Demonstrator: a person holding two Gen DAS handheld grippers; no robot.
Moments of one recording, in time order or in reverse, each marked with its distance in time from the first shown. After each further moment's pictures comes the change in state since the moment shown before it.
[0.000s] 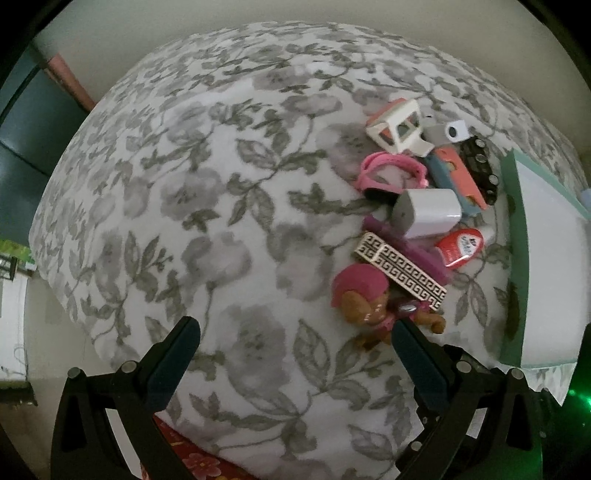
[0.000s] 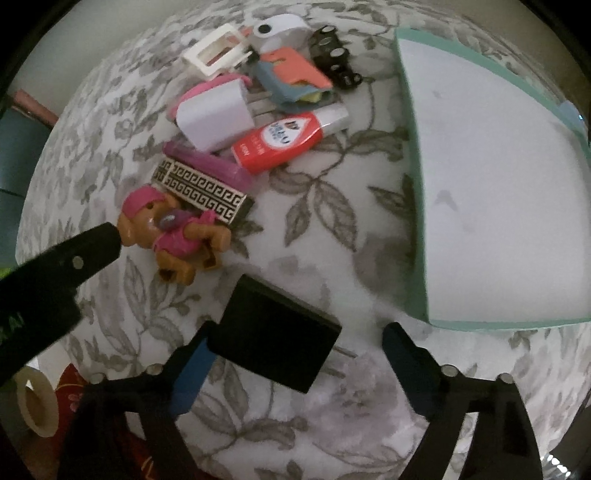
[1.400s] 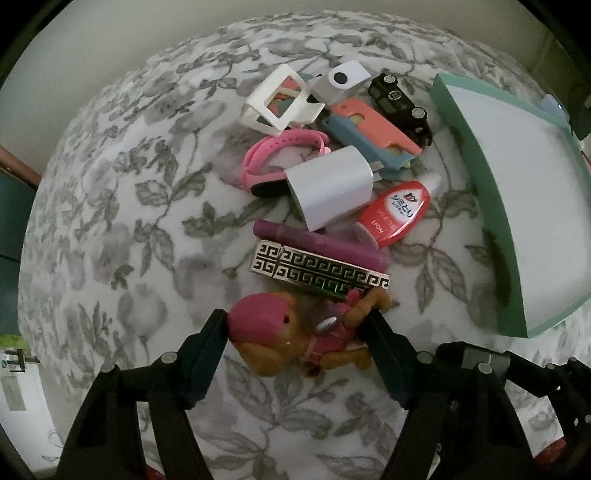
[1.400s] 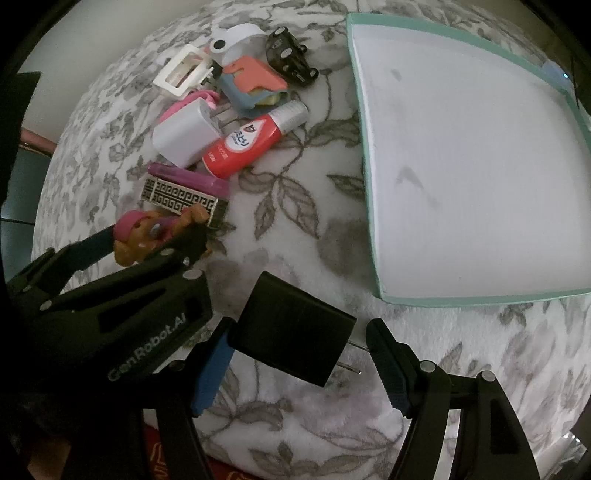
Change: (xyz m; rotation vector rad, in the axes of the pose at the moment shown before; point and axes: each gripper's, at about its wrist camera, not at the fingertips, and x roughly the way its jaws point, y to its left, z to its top) left arm 0.024 -0.088 0.003 0.306 -0.016 -0.038; right arm -0.012 -0.032 -0.004 0.106 0.043 0.079
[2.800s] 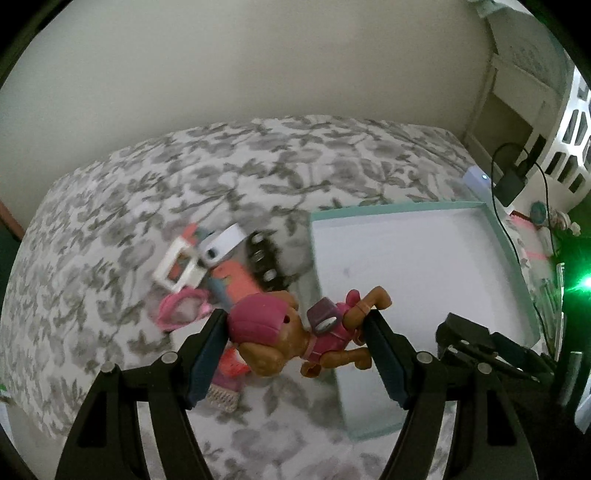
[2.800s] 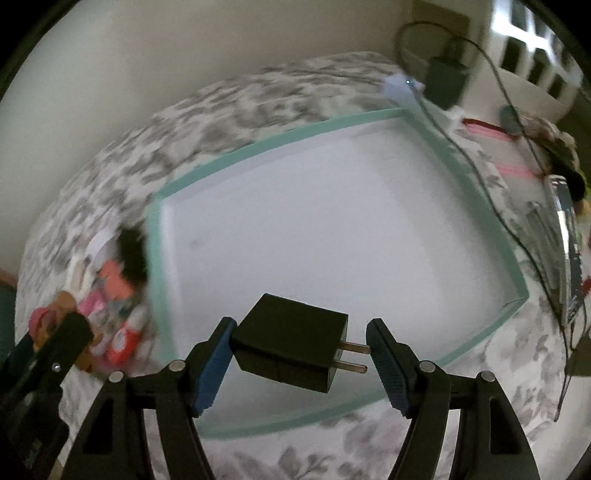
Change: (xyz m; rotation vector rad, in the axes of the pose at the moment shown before) left arm -0.092 -0.081 0.054 0.042 -0.310 -0.154; right arm -0.078 -0.135 0.032 0.384 -0.353 -0.201
